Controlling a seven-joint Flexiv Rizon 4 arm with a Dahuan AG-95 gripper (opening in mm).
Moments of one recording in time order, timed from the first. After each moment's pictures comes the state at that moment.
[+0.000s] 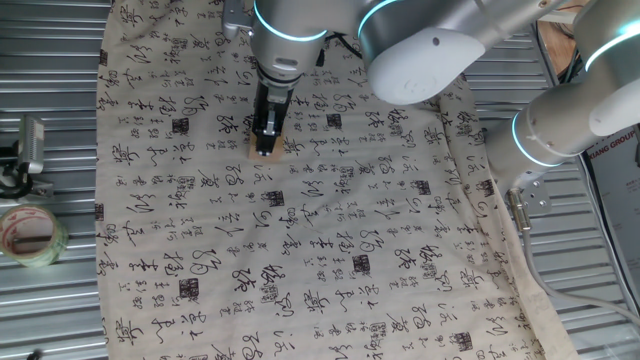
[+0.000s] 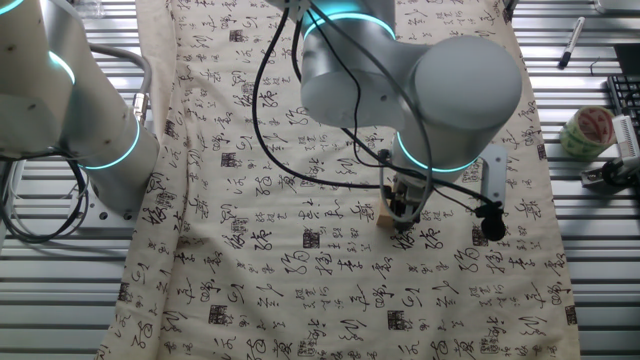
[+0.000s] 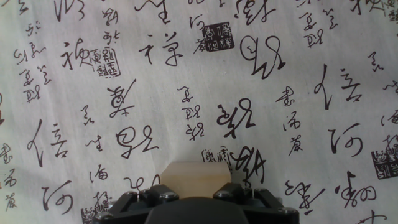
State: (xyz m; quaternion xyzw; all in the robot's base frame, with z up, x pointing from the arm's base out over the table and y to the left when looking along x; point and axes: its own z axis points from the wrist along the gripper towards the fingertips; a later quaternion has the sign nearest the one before) arm 0.504 -0.077 0.041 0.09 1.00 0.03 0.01
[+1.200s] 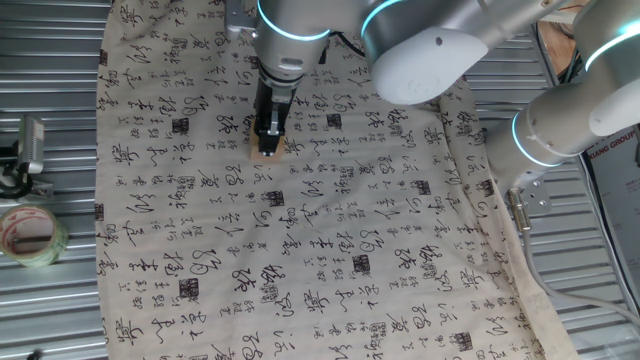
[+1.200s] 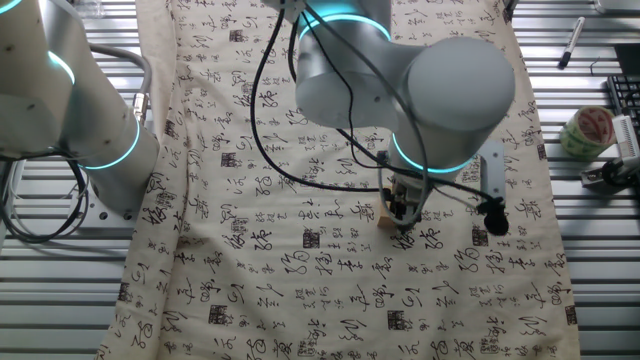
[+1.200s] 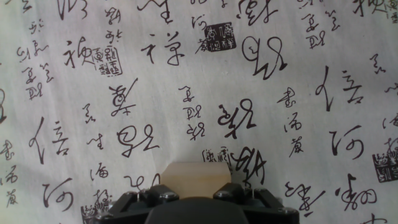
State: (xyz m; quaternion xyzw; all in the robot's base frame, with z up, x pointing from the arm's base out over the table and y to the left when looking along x) arm 0.503 -0.076 0.041 0.03 1.00 0.02 0.02
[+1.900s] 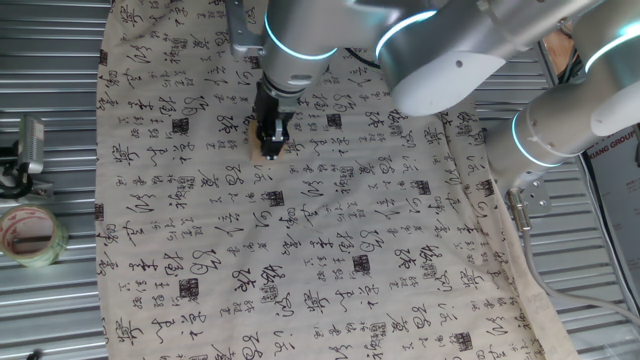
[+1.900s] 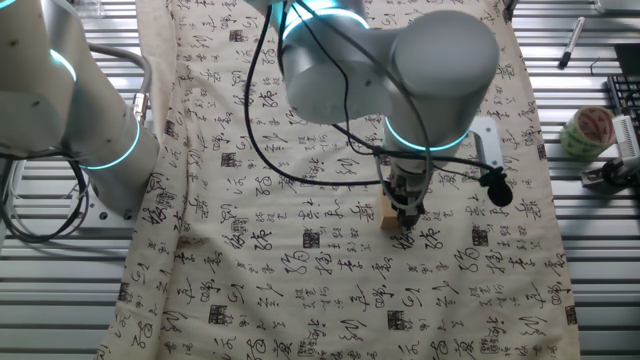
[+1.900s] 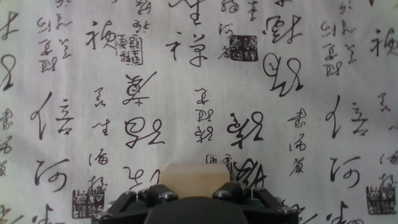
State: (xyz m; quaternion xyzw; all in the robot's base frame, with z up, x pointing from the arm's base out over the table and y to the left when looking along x) arm 0.504 -0.075 0.041 -0.03 1.00 -0.01 0.03
